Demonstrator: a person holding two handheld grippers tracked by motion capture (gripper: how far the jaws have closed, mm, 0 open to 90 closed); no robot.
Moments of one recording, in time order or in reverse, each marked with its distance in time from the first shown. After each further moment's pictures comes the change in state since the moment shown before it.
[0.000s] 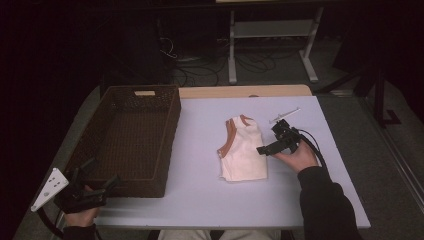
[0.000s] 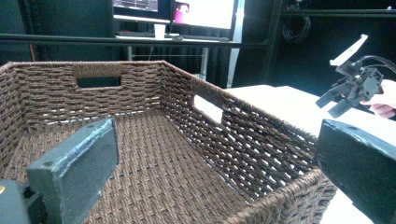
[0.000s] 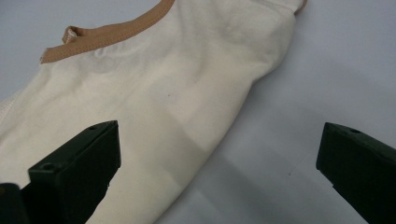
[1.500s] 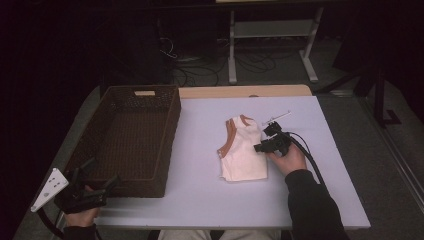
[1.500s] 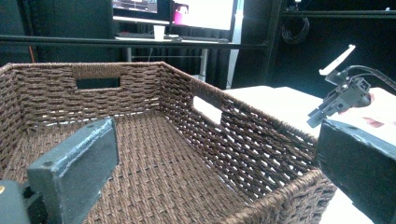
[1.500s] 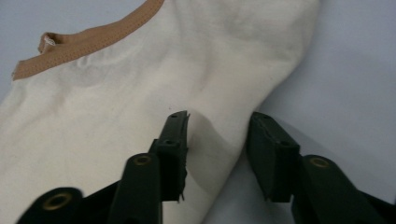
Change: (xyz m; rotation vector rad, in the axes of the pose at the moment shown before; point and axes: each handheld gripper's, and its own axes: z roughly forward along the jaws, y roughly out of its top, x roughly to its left) left arm -0.001 0.000 0.000 -0.003 0.001 0.004; right arm 0.010 0.002 0.026 0.012 -0.032 0.073
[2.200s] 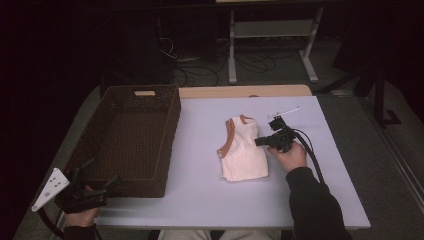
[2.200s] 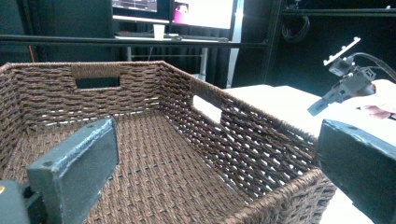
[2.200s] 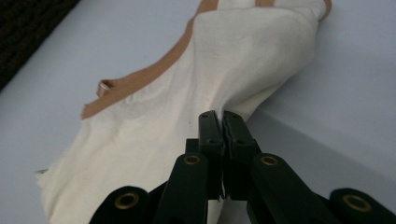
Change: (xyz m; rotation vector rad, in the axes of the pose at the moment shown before) left arm 0.000 0.000 0.001 0.006 0.000 0.003; right arm -0.006 0.007 -0.019 -0.082 0.142 0.120
